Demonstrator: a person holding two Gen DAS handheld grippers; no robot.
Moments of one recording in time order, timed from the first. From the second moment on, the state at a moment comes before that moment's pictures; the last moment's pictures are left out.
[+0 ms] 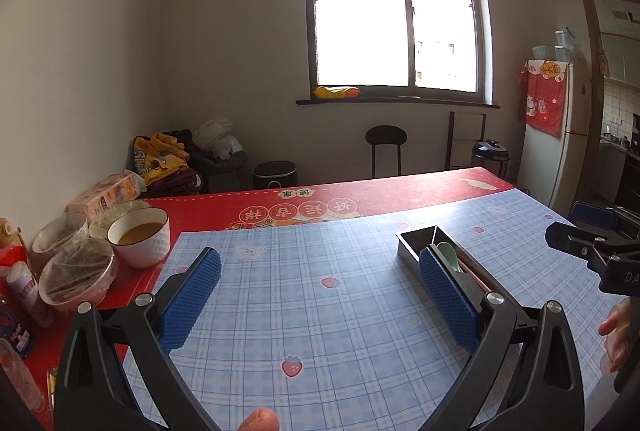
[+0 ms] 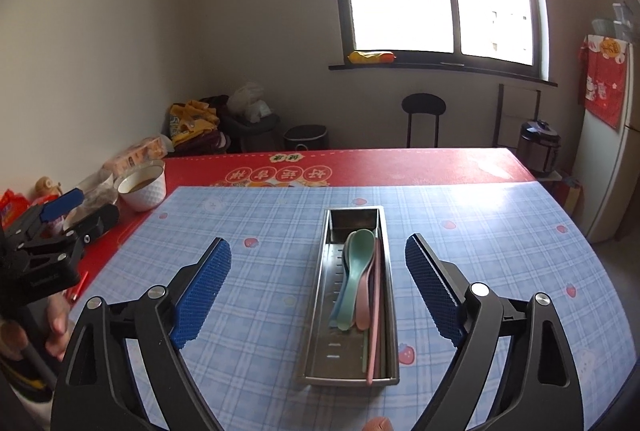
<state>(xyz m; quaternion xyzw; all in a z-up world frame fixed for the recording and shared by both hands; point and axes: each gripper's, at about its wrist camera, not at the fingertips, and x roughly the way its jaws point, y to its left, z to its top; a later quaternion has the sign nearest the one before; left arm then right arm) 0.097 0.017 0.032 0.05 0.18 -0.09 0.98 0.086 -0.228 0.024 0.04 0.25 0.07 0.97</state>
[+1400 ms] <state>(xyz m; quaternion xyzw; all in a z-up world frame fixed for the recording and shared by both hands) 0.077 0.020 0.046 0.04 0.16 -0.06 0.98 0.066 -0.234 0.034 0.05 0.21 0.06 0.97</state>
